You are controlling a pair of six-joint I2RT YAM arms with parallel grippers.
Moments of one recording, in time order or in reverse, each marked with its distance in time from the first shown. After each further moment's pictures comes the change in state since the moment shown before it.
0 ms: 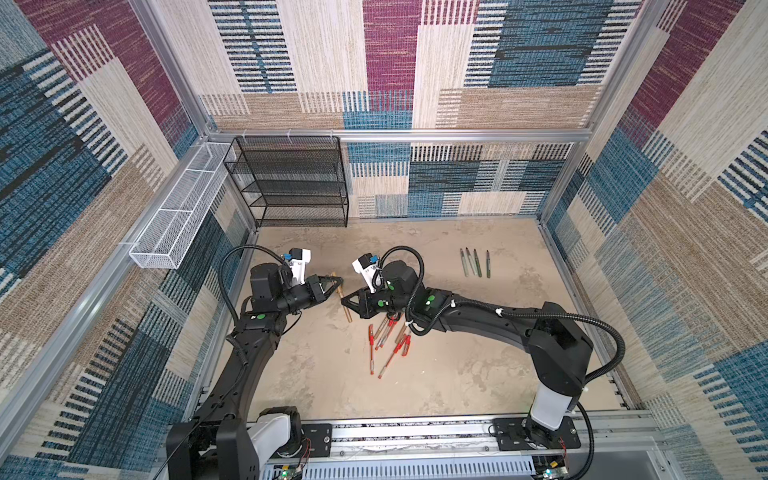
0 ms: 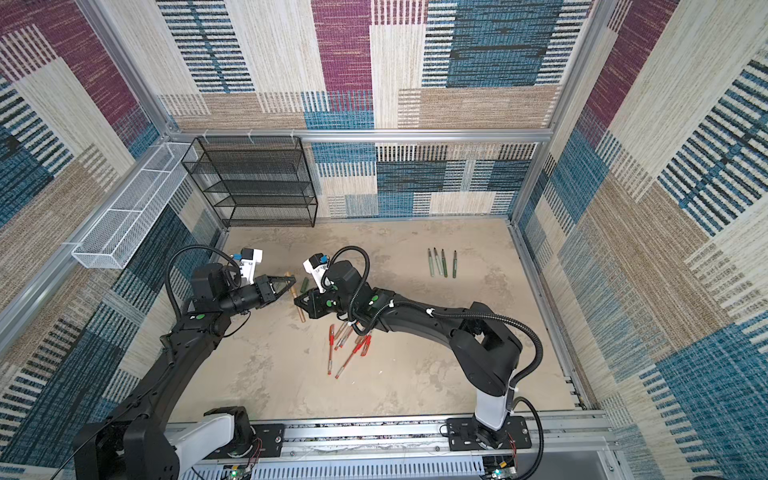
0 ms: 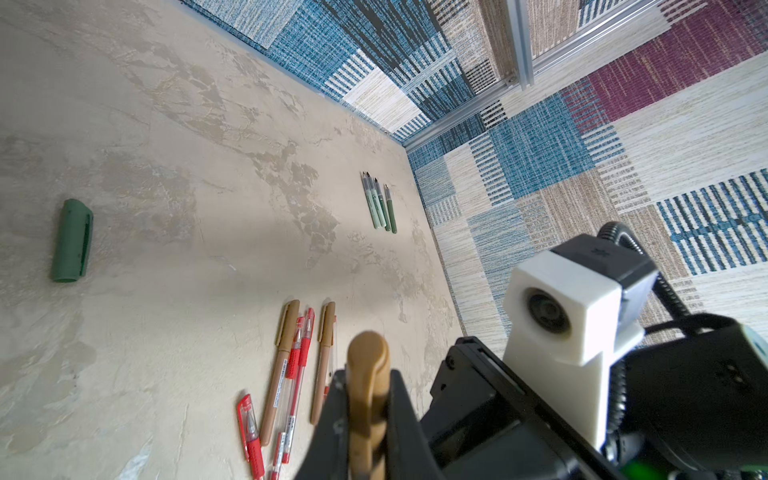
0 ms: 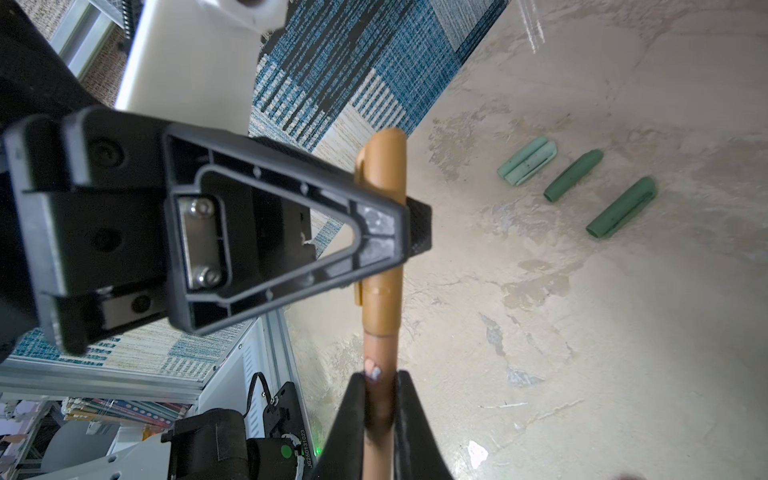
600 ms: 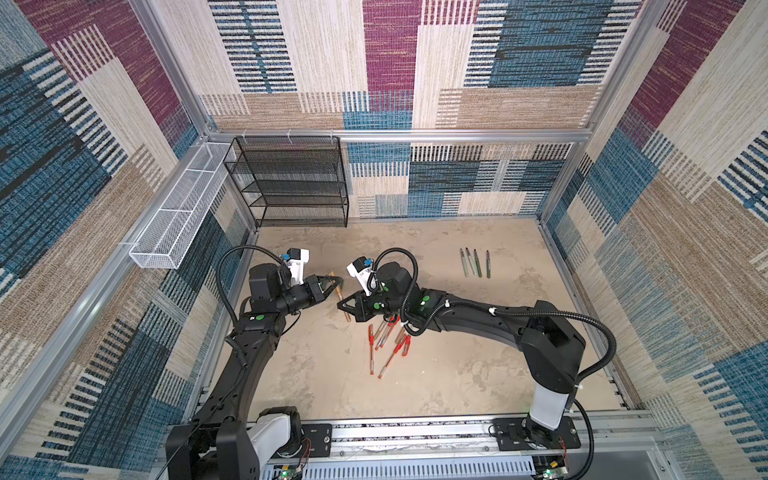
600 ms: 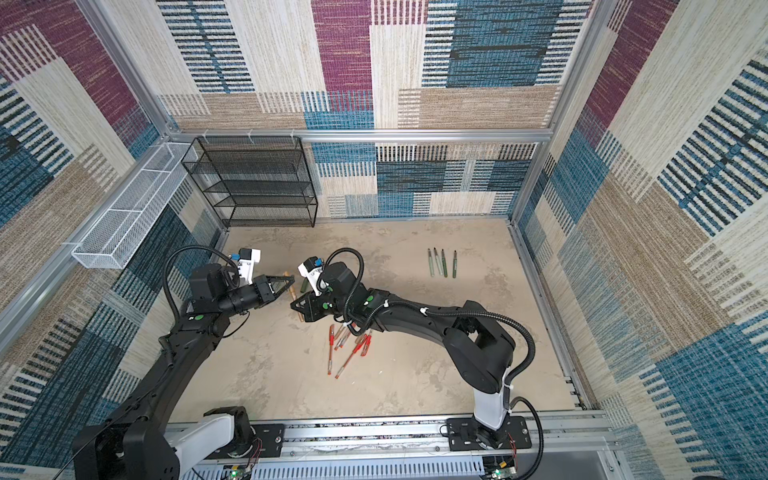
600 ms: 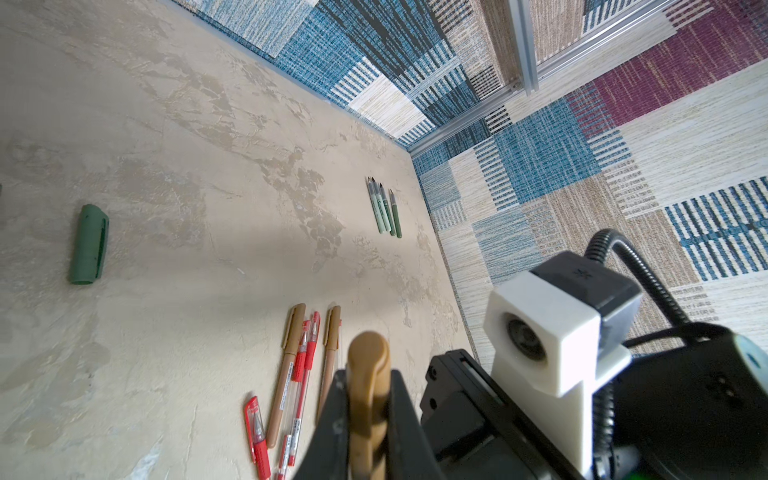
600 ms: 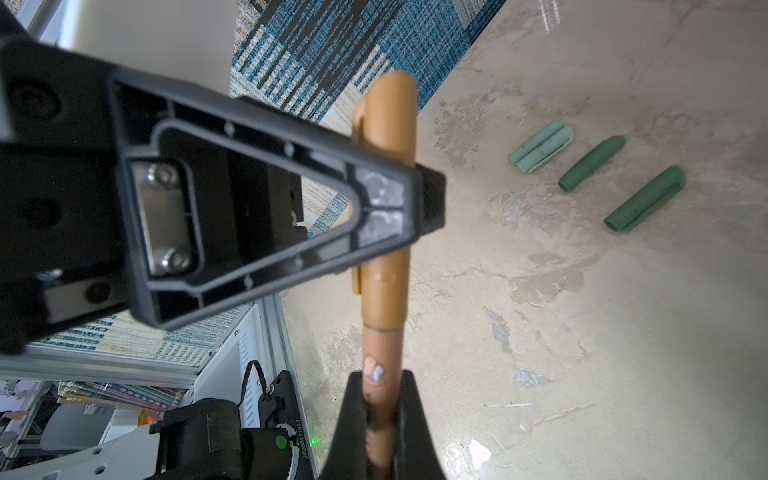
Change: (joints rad) left arm 0.003 -0.002 0.008 -0.024 -0.019 0.011; right arm 0.005 0.034 0.014 -0.010 -0.002 -0.021
